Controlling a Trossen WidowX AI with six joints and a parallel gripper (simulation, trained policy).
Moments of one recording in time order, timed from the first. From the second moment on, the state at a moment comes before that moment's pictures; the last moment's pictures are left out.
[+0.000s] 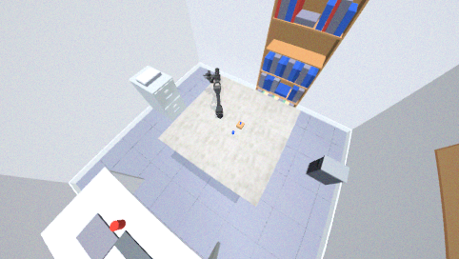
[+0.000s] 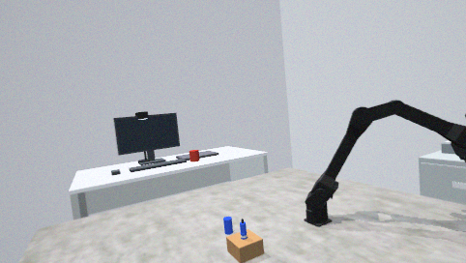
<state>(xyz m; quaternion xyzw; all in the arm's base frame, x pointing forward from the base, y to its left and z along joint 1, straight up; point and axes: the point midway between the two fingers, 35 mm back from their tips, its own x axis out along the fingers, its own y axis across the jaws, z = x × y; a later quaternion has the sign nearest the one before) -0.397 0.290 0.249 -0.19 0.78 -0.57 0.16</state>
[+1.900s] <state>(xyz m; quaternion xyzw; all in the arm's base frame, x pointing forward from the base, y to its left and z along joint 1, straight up) -0.254 0.365 0.337 0.05 0.77 -0.63 0.08</state>
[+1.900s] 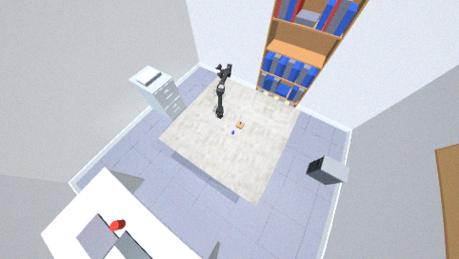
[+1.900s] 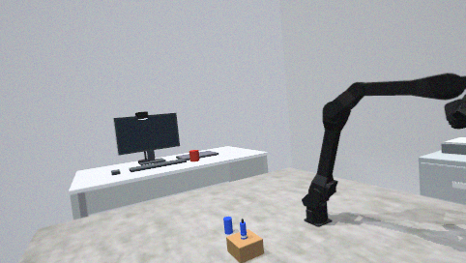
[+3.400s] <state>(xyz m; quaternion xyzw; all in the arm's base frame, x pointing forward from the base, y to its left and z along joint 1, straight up) -0.093 0.386 0.348 0.26 0.72 -0.65 0.00</state>
